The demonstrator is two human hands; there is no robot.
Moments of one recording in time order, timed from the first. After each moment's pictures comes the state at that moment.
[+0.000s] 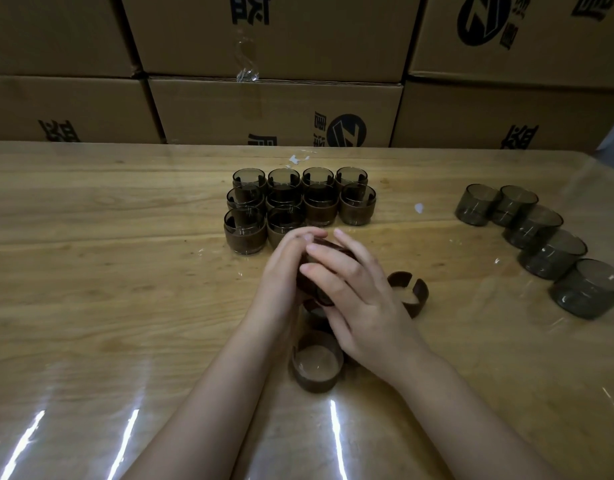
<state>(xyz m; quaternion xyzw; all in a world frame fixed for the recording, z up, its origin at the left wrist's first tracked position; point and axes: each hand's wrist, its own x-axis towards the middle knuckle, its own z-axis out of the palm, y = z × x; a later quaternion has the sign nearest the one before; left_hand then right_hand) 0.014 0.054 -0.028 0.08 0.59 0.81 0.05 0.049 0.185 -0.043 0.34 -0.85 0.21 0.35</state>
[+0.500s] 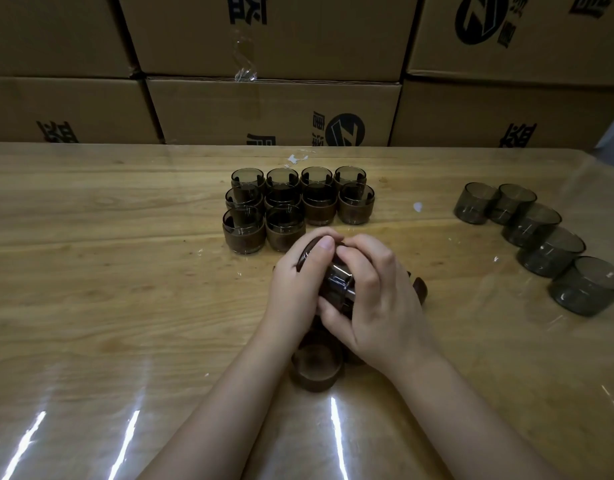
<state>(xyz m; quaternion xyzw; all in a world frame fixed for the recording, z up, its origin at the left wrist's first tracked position) 0.026 0.070 -0.025 0.17 0.64 0.74 -0.10 0.058 0.184 -0.033 0.26 -0.84 0.19 0.43</state>
